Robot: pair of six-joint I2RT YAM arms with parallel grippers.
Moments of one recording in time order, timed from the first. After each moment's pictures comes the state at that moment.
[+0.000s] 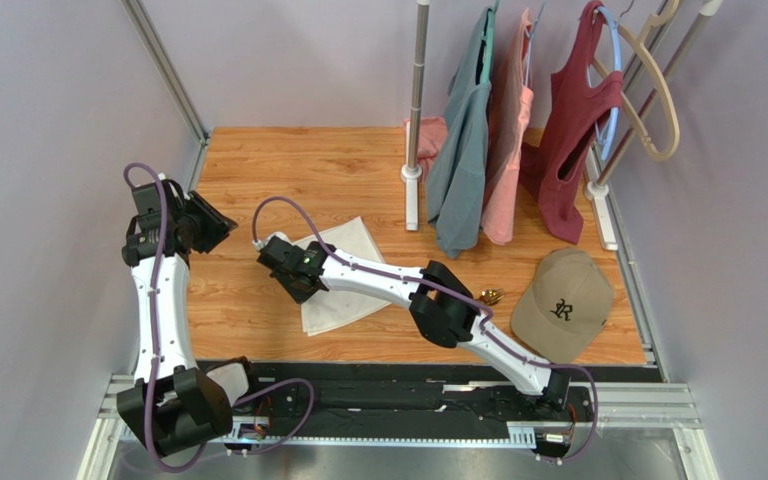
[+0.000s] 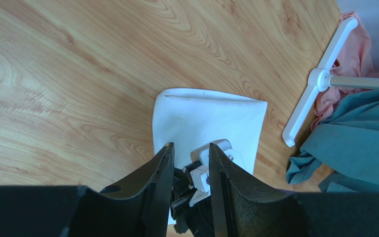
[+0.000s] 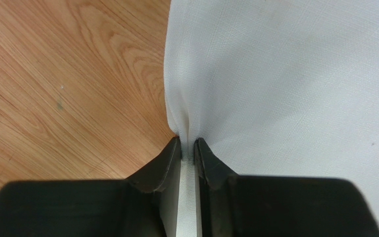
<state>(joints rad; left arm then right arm) 0.35 1.09 1.07 -0.74 0.27 -0.55 1.17 2.54 2.29 -0.81 0.17 0.32</state>
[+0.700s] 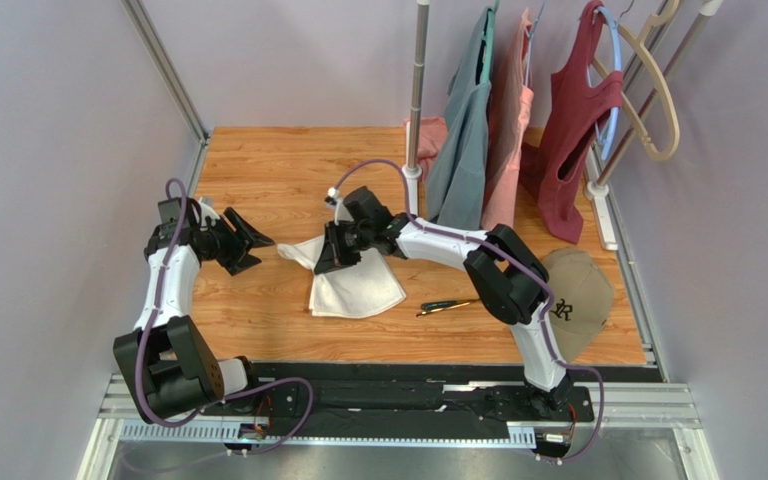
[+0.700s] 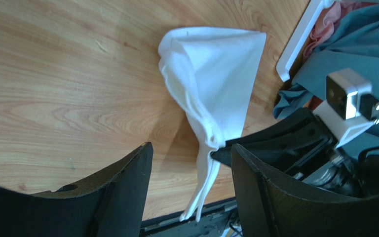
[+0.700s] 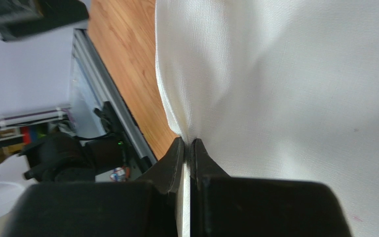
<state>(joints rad) 0.35 1.26 0.89 -0.65 0.59 -0.50 0.87 2.13 1.57 -0.14 -0.53 0.67</state>
